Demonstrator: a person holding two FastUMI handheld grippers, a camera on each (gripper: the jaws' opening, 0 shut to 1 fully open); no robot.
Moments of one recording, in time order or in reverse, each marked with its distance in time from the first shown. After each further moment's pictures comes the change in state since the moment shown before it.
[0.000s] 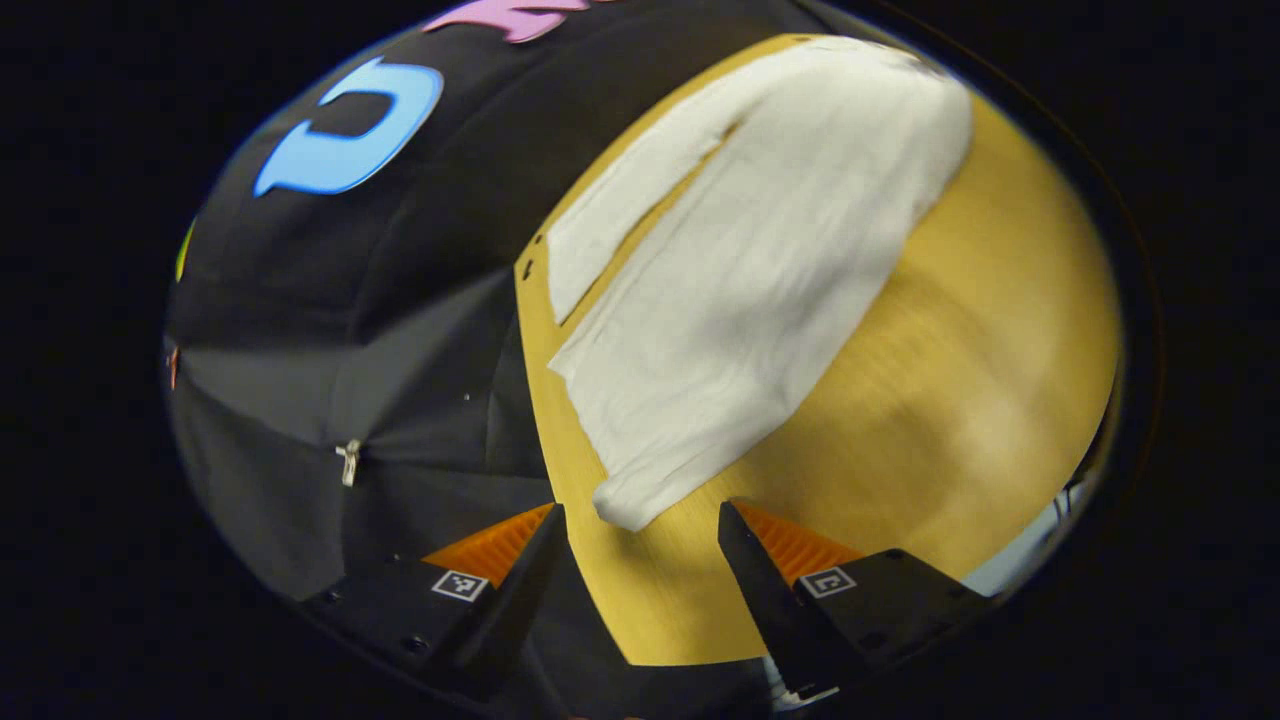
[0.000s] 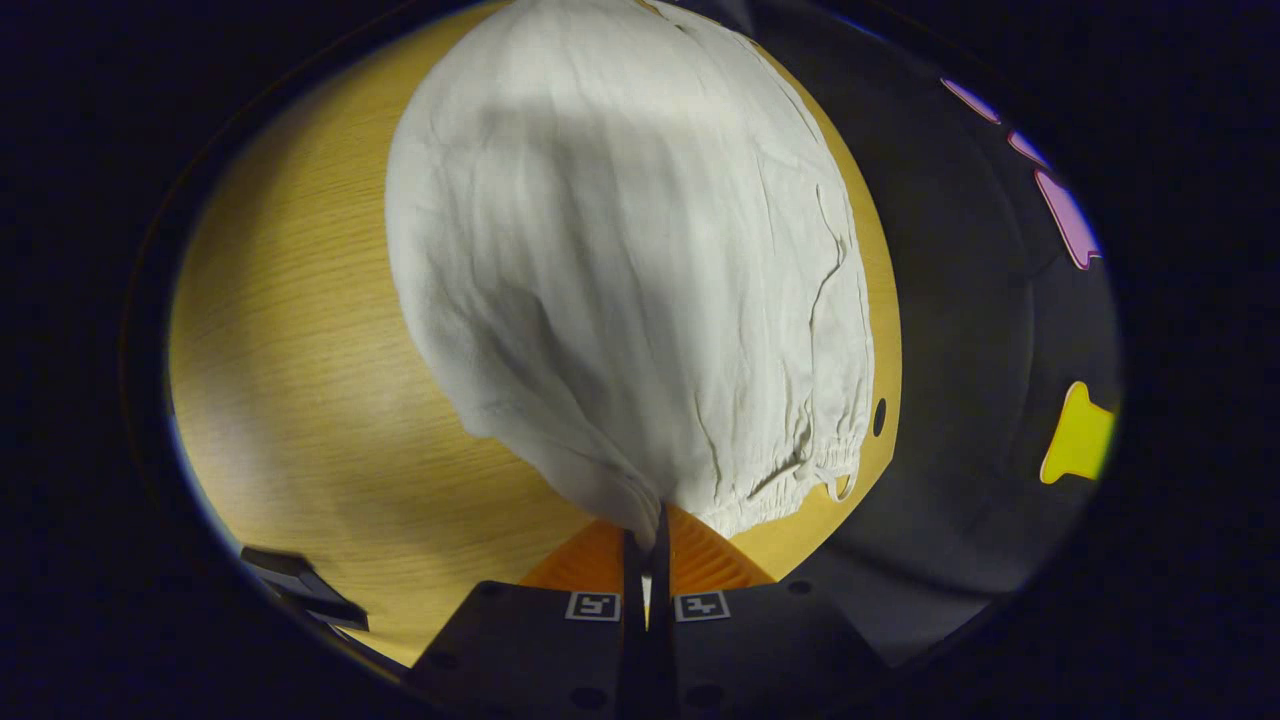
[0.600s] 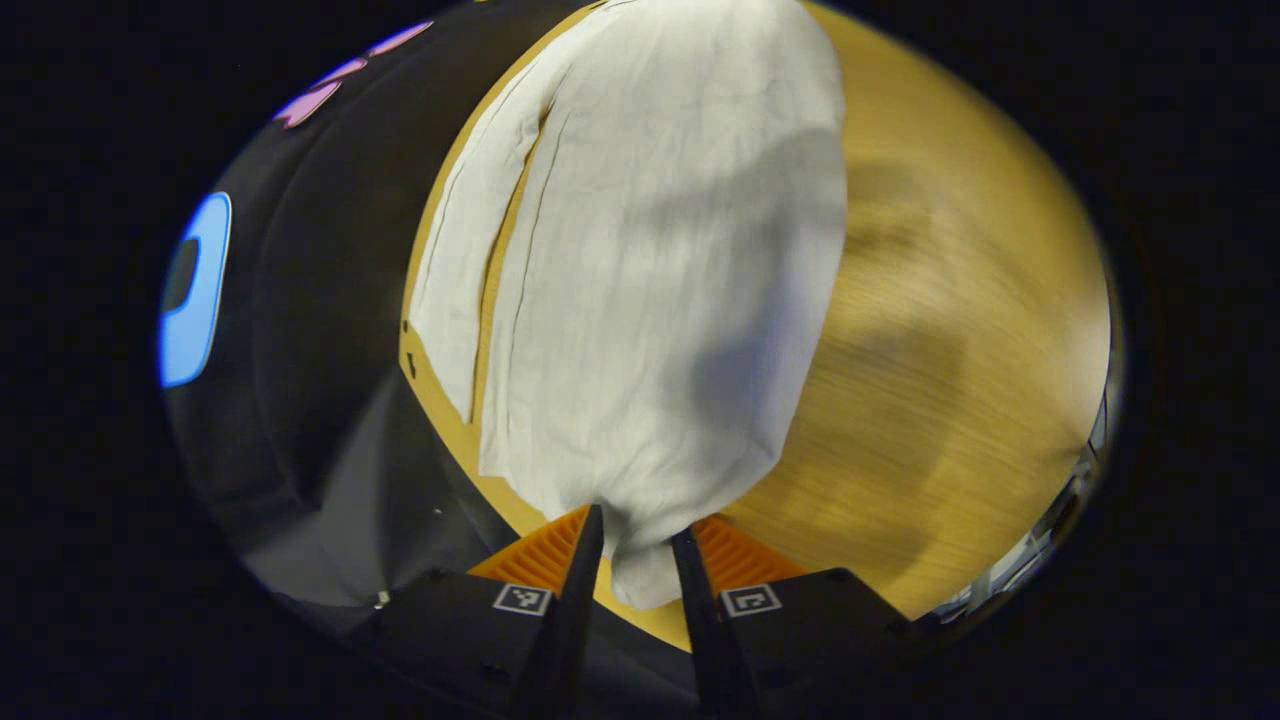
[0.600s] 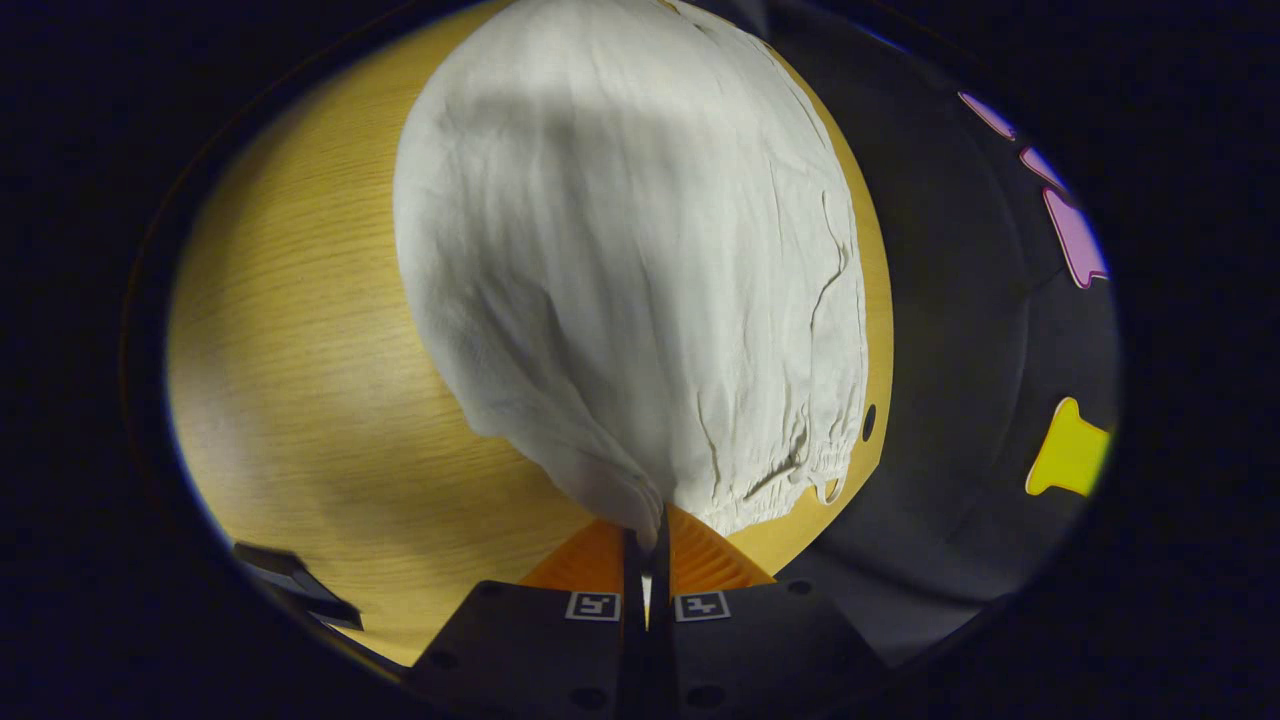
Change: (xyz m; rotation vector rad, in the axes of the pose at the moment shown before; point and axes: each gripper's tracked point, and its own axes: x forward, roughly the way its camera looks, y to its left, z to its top) left arm 0.042 -0.007 0.039 0.362 0.022 -0.224; right arm 0.000 0.000 0.000 -0.052 0.012 -0.035
